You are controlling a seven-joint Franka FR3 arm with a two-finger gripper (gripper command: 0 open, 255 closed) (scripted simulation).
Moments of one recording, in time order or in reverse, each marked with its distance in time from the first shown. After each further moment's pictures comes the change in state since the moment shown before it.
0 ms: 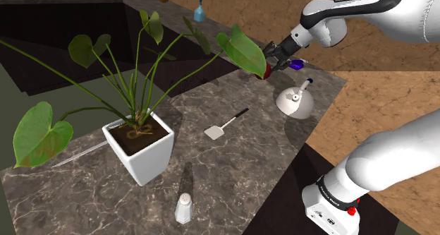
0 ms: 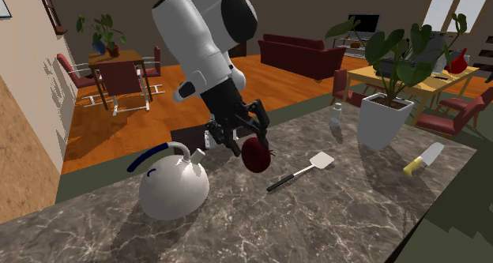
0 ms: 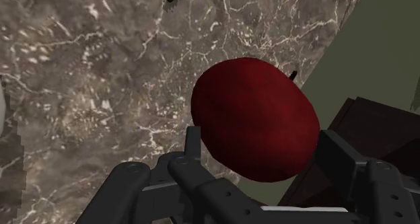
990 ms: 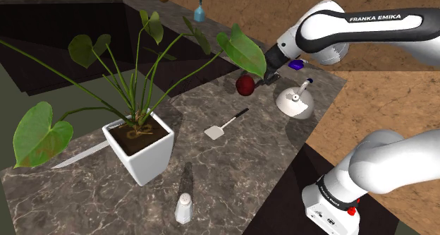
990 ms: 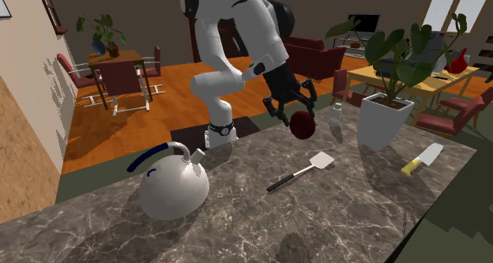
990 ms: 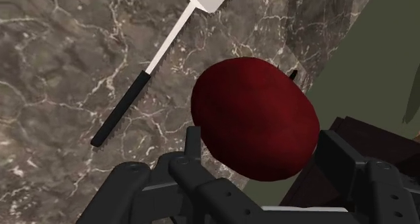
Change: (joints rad) arm 0.098 -0.287 0.301 -0.280 0.007 0.145 0.360
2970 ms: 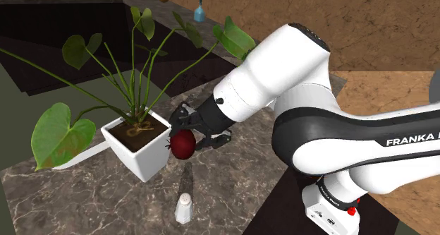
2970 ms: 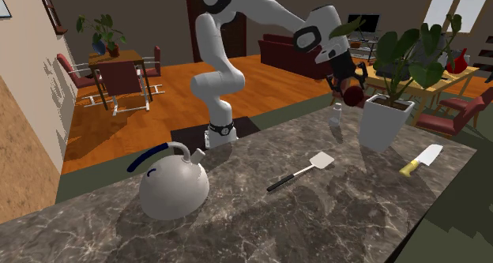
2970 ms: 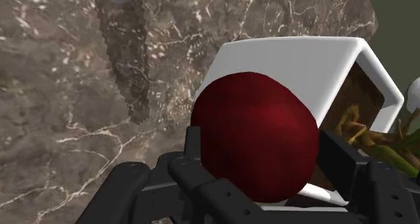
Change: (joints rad) arm 0.016 0.106 0.821 0.167 -0.060 0.222 0.858
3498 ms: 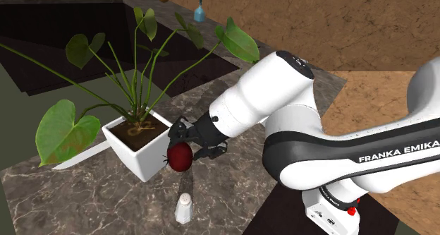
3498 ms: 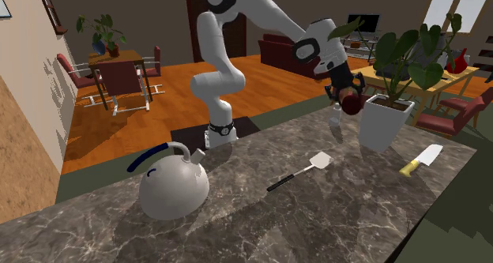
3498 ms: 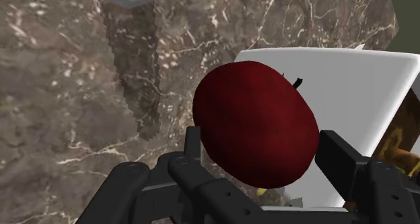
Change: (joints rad) arm -0.036 0.070 0.078 -0.054 -0.017 0.125 0.024
